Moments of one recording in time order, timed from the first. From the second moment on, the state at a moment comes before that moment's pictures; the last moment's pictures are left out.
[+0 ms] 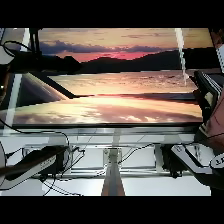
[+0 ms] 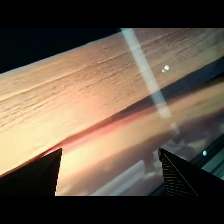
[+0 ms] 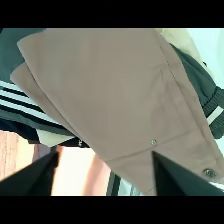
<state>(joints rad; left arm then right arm) -0.08 -1.12 1.23 0.84 -1.17 -1.16 -0.96 -1.03 1.73 -1.69 1.75 2.00</state>
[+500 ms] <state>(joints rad) -0.08 -1.12 1.23 0.84 -1.17 -1.16 -0.70 -1.04 1.73 -1.44 1.53 1.78</state>
